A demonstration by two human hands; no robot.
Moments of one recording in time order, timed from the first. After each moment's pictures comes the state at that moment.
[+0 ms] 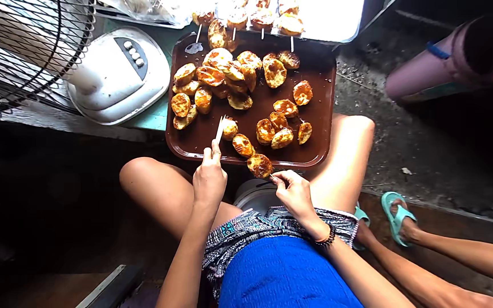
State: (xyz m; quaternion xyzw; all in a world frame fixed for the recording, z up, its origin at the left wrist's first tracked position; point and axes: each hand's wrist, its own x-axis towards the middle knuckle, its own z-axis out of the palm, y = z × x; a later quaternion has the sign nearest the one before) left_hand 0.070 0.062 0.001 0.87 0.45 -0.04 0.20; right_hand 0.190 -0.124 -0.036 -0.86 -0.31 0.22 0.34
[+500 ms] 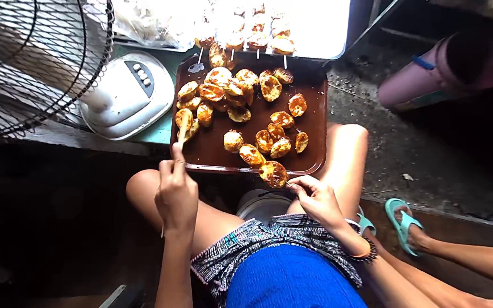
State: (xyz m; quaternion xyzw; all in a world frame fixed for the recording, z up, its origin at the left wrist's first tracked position) left_hand 0.028 0.091 0.039 0.86 0.48 0.17 0.07; right_hand 0.226 -0.148 -0.003 -0.82 -0.31 0.25 0.42
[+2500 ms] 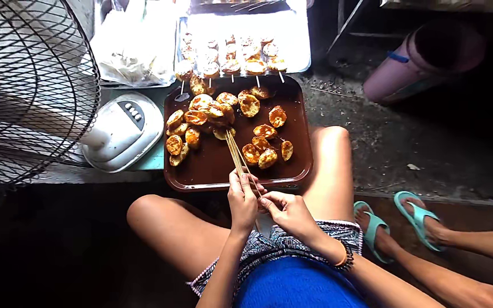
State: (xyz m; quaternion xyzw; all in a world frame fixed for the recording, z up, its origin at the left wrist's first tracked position) left_hand 0.128 -0.002 0.007 0.60 0.38 0.24 0.66; right_hand 0.195 -0.122 0.013 -0.75 -0.27 0.36 0.48
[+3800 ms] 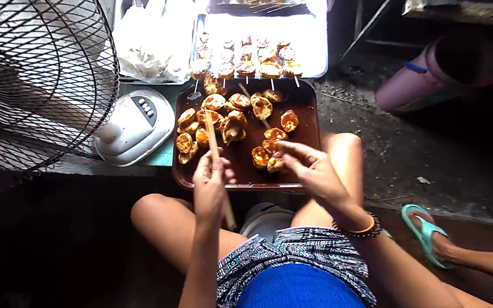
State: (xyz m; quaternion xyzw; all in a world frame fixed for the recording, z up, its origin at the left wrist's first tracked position) left_hand 0.110 0.073 0.068 0.53 0.41 0.28 0.69; right_hand 0.272 -0.074 0.060 -0.72 -0.26 0.31 0.57
